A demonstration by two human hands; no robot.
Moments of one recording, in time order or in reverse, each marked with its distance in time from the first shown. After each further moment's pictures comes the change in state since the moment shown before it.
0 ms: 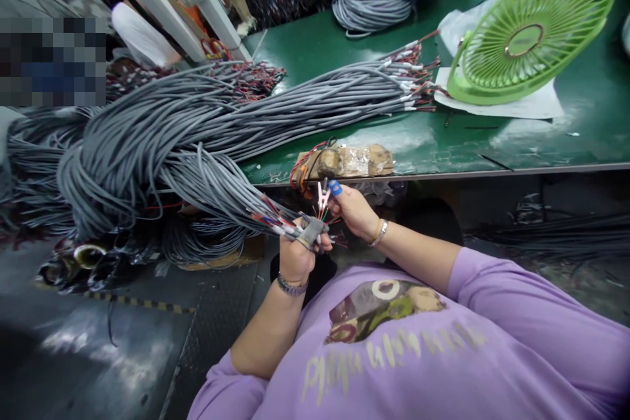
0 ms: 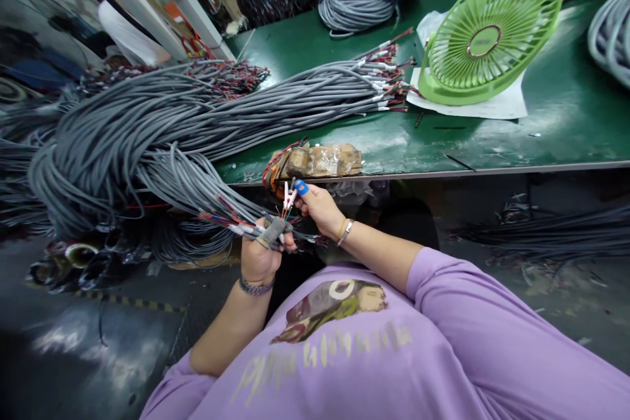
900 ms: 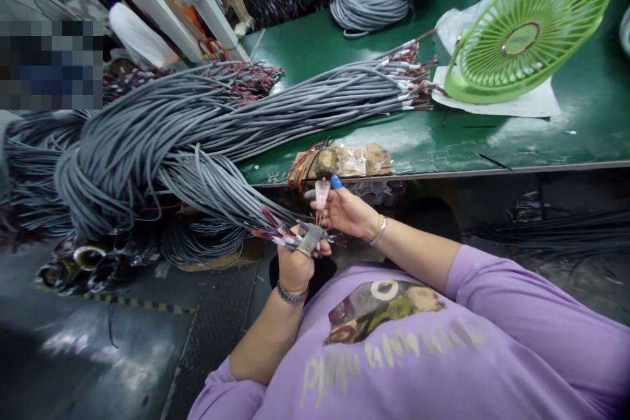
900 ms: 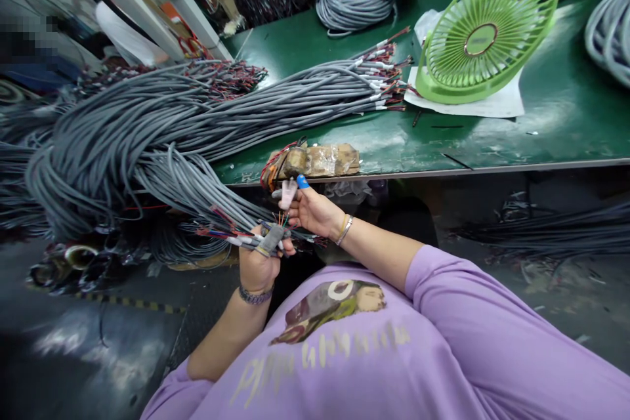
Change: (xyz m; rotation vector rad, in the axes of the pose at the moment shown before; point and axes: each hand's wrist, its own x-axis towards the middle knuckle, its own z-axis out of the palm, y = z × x) left_hand -0.011 -0.003 0.000 0.046 0.042 0.090; right_hand 0.001 -0.012 -0.002 0.334 -0.249 0.427
